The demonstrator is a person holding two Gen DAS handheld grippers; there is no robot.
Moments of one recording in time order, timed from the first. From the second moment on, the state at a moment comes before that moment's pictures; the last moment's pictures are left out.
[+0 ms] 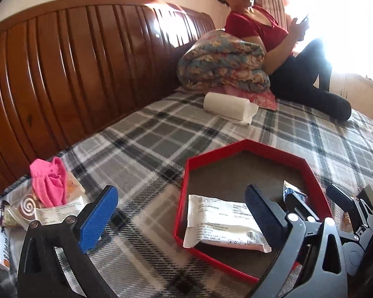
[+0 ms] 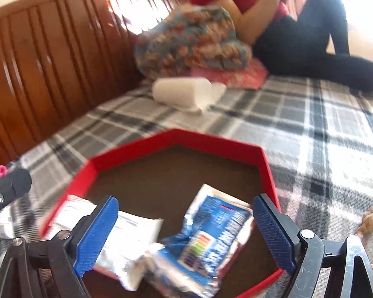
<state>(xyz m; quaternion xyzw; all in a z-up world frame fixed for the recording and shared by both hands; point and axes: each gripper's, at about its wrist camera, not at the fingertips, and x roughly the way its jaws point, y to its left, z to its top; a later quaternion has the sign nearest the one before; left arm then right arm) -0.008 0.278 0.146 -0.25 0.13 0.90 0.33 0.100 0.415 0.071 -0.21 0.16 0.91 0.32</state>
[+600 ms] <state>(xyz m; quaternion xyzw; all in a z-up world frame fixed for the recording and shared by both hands) -0.013 0.035 0.338 -0.15 0.09 0.98 0.12 0.058 0.290 0.280 -0.13 0.08 0.99 0.06</state>
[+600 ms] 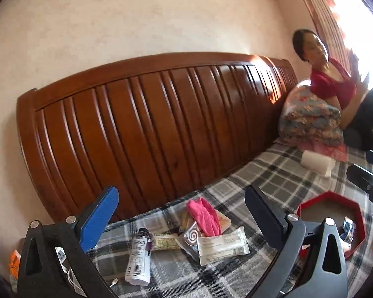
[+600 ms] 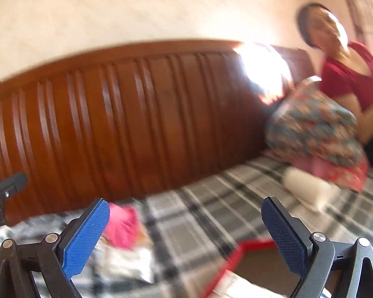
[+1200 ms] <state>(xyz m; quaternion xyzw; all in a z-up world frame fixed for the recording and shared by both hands) -0.028 -0.108 0.163 -0.28 -0.03 0.96 0.04 -0.085 0.170 0.069 -0.32 0.07 0.93 0.14</state>
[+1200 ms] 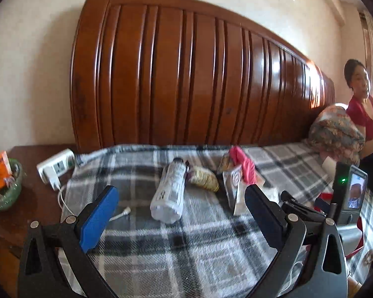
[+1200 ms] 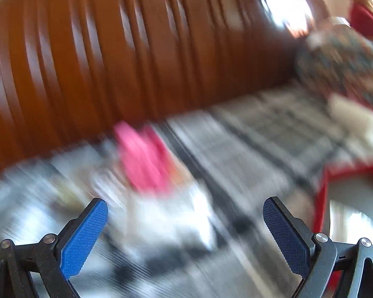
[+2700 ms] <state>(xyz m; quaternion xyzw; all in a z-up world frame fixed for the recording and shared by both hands) -0.100 -0.060 0.037 -0.36 -0.05 0.93 0.02 -0.165 0.180 0.008 -0.42 0.00 0.91 0.03</state>
